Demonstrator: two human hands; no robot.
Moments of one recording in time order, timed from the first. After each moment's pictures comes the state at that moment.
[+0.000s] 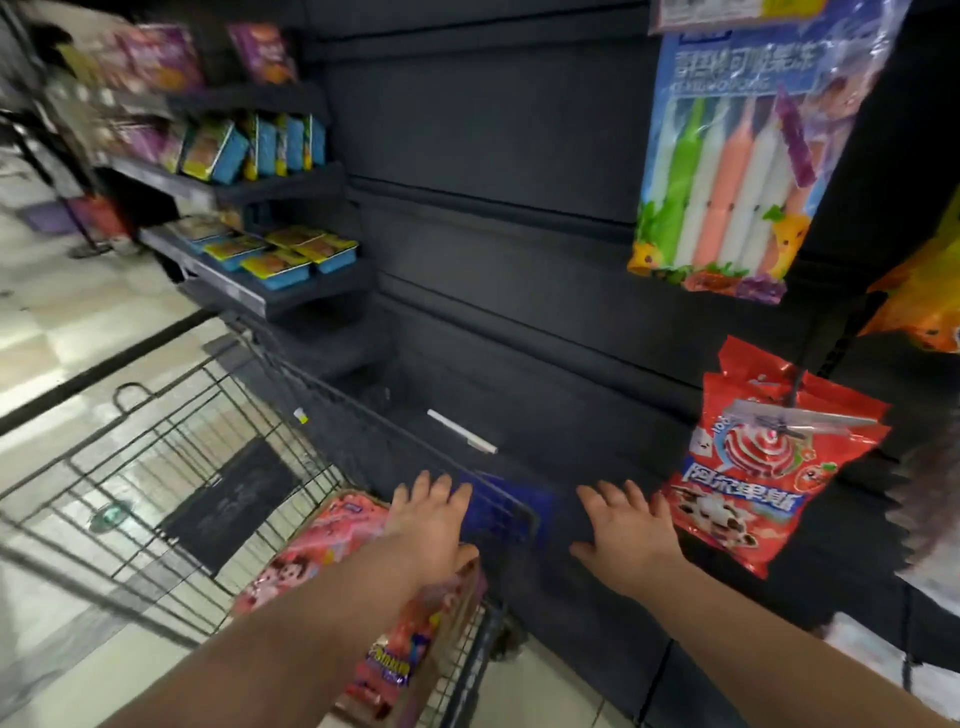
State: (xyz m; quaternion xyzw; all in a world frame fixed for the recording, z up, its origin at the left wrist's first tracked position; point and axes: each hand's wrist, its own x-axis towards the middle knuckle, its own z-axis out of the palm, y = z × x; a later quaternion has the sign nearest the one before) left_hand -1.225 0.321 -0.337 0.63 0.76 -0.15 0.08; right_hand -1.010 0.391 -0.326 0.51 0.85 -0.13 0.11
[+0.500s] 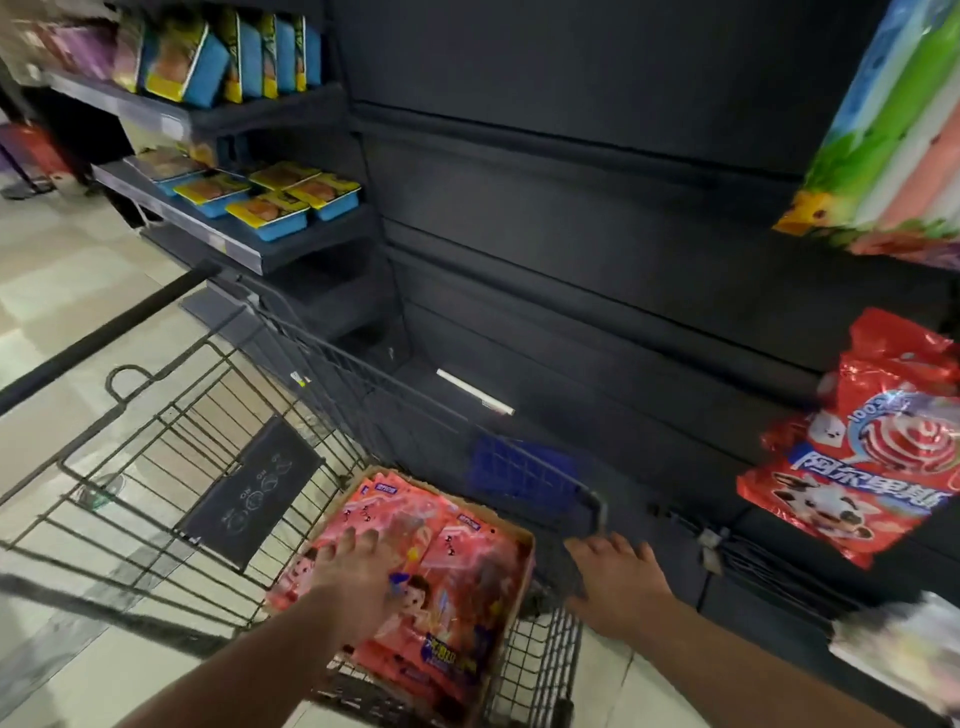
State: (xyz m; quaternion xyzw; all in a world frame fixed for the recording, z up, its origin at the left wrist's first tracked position) left_hand -1.399 0.255 -0.414 0.55 0.78 -0.19 0.21; right_hand -1.132 0.360 -0.388 0.46 0.83 -0.18 0.24
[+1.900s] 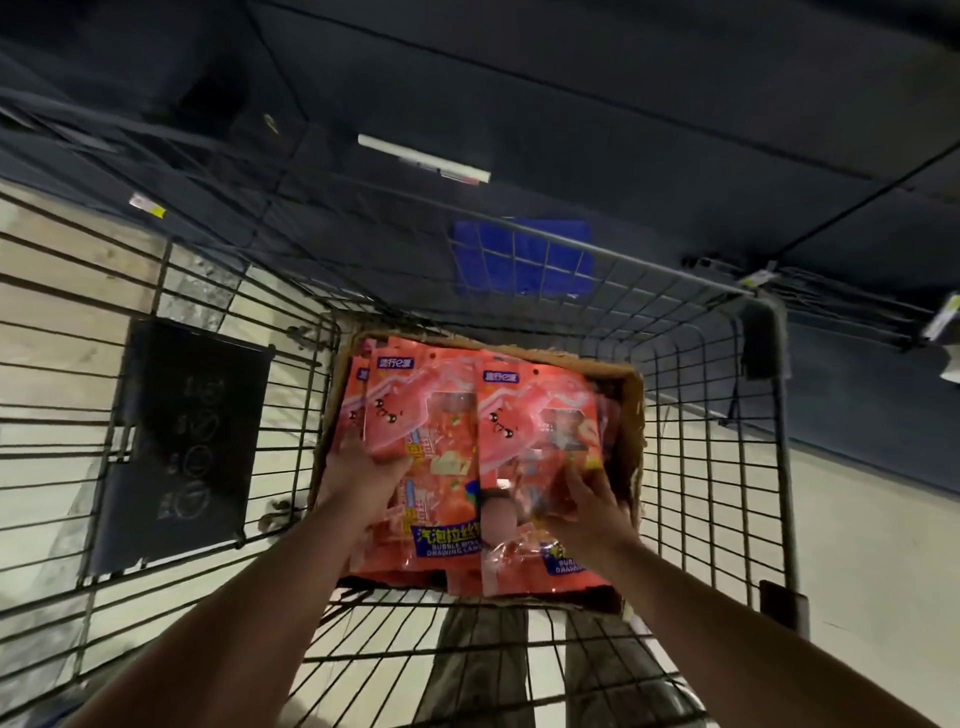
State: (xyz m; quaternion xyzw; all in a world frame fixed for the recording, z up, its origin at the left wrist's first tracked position) left_hand -1.573 0.328 -0.633 0.32 0.84 0.00 0.44; right_hand -1.316 0.313 -0.619 0.69 0.48 -0.51 0.20
